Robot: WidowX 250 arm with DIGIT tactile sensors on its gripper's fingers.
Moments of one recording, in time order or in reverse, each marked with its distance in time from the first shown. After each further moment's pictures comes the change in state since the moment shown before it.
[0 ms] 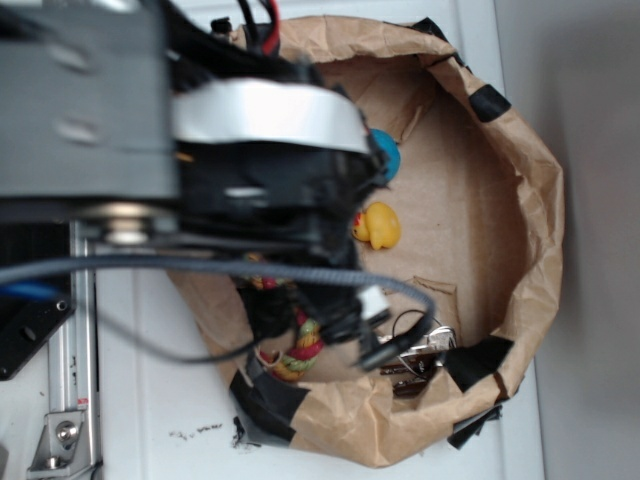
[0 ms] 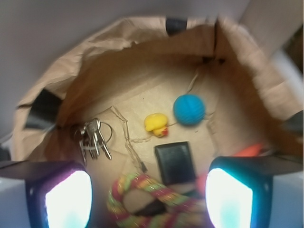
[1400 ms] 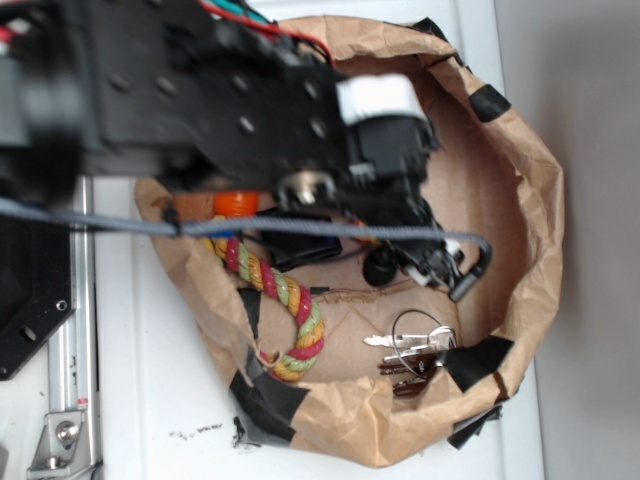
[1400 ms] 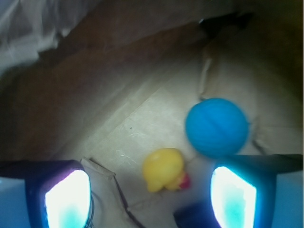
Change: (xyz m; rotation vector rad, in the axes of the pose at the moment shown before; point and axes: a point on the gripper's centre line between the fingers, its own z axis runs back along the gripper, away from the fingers) arm 0.024 -0.001 -0.084 -0.027 -0.051 0.182
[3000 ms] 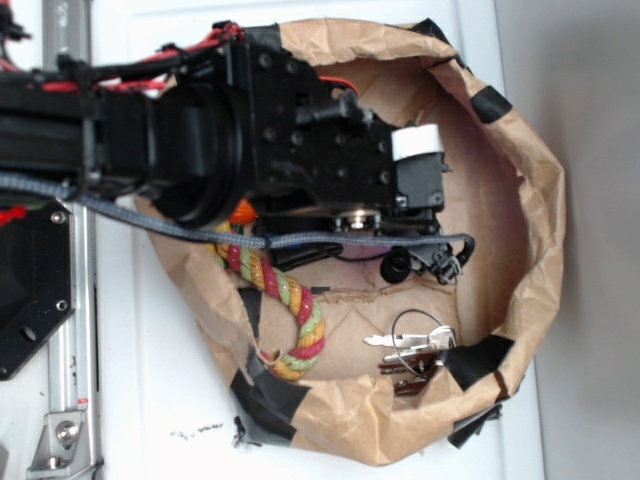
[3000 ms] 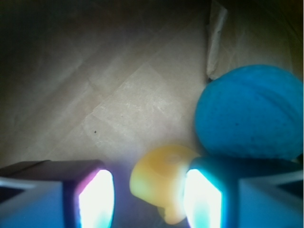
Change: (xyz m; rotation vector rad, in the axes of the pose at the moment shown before) arm -0.003 0.009 -0.048 0.074 0.029 0.019
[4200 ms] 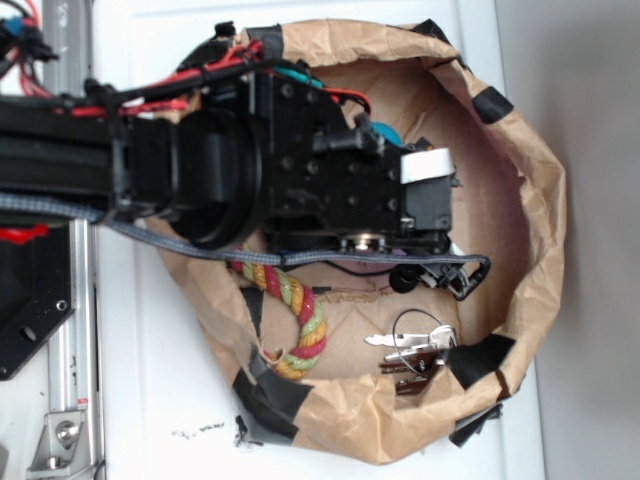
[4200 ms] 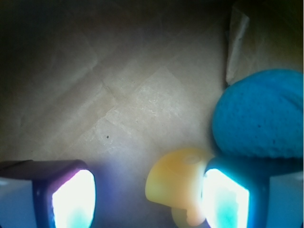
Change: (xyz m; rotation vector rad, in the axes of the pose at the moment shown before) arm -0.013 0.004 -0.021 0.021 0.012 -0.015
